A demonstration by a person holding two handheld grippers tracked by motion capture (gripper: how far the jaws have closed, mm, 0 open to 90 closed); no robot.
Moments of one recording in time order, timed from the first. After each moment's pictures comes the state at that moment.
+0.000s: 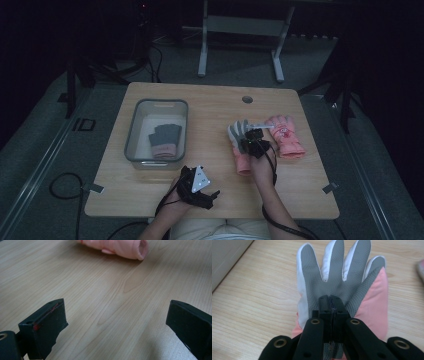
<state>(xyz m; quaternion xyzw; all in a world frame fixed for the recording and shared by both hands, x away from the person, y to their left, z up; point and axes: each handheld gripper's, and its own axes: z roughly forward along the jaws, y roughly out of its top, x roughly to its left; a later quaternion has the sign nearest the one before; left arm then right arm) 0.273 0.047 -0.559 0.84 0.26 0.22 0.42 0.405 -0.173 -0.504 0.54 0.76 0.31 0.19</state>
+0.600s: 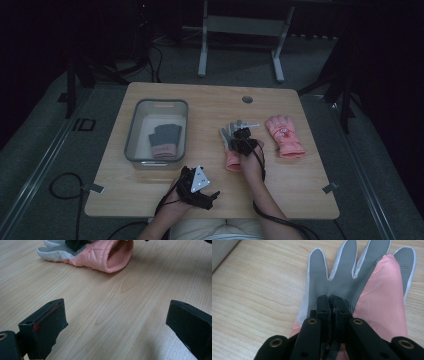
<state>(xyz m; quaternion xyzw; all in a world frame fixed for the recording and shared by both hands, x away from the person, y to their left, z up) 0.273 0.048 -0.559 0.84 0.26 0.21 0.43 0.431 -0.149 -0.533 0.53 0.78 0.30 0.18</state>
